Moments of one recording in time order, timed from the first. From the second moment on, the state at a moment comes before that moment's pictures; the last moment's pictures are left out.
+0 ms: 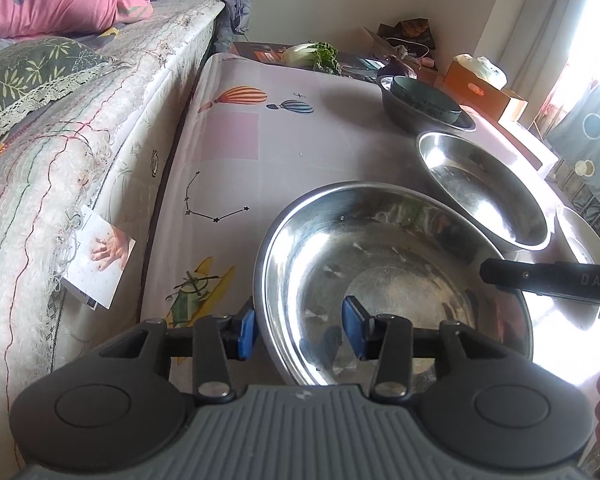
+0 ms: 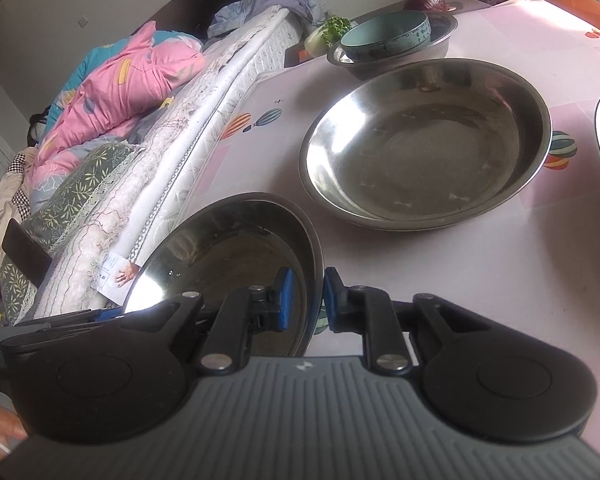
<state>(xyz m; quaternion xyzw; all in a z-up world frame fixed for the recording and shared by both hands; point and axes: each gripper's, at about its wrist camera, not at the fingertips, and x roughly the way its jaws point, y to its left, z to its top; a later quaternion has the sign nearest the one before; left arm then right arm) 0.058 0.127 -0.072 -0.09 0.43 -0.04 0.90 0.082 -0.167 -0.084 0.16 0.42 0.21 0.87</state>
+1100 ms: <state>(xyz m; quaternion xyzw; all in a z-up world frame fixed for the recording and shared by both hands) 0.030 0.122 -0.070 -0.07 0.43 -0.05 0.90 0.060 -0.163 -0.082 0.16 0.43 0.21 0.86</state>
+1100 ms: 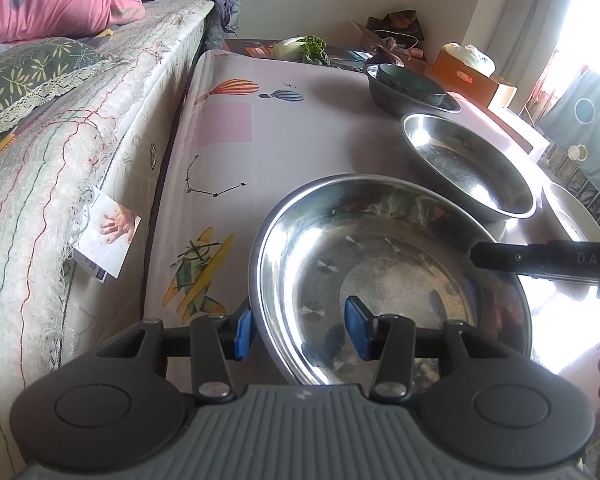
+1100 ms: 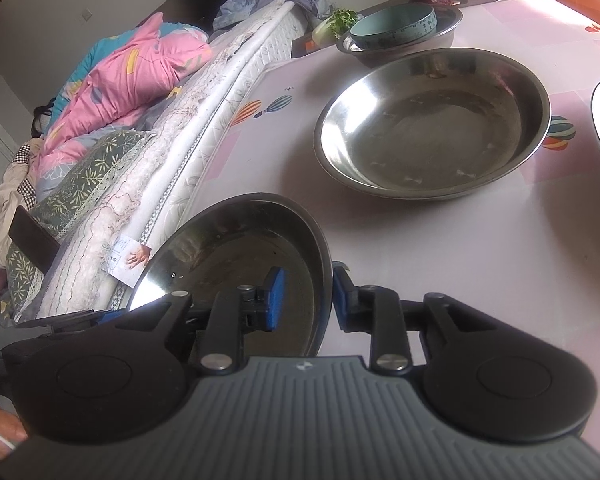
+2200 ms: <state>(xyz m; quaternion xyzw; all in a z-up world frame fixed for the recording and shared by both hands) 0.039 0.109 -0.073 -0.02 0.43 -0.04 0.90 0.057 -0.159 -0.090 0.15 0.43 0.20 0.87</state>
